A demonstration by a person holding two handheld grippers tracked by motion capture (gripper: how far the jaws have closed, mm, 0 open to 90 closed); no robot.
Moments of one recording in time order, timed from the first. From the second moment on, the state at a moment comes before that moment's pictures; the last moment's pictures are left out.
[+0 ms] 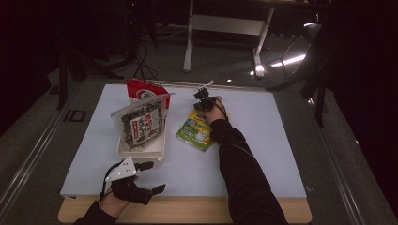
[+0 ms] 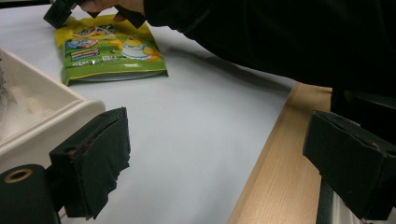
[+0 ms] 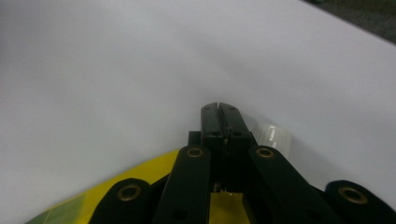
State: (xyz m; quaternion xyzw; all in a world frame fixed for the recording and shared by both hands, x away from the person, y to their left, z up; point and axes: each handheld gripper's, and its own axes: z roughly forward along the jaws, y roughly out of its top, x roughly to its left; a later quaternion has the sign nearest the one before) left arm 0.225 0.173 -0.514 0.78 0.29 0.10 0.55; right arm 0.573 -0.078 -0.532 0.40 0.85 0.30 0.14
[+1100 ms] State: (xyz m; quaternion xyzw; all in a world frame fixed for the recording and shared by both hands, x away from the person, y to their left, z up) left arm 0.231 0.169 -0.514 0.78 0.29 0.09 0.55; right arm 0.496 -0.061 -0.535 0.29 0.90 0.33 0.06
